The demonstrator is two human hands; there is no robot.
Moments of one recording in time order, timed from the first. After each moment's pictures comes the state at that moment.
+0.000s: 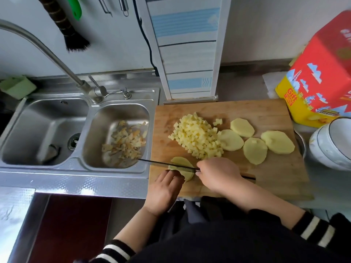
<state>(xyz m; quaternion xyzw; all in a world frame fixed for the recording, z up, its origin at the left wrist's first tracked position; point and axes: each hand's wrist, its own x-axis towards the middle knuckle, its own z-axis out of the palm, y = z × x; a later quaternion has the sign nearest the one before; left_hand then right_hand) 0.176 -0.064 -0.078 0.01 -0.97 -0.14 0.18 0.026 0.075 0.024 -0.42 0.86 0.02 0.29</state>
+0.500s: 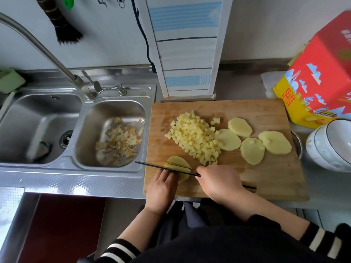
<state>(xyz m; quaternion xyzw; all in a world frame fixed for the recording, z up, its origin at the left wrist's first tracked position) 0.168 -0.056 -0.093 0.13 -0.97 -0.15 0.16 0.036 0.089 0.011 -0.43 0.87 0.02 0.25</state>
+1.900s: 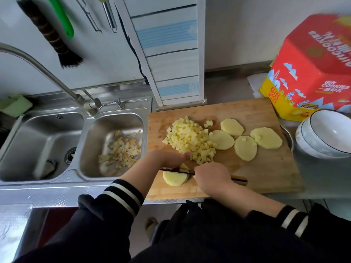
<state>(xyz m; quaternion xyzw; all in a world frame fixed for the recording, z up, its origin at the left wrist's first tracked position) 0.046 -0.078 0.010 0.17 -0.85 -0.17 -0.48 0.042 0.085 -0.008 -0.41 0.88 0.04 0.22</state>
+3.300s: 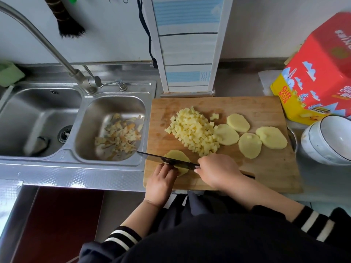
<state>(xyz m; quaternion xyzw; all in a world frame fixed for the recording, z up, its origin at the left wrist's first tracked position) 0.177 -0.058 -0.102 0.09 -0.97 -0.11 0.19 0.034 0.079 0.027 -0.40 0.87 0.06 0.29</state>
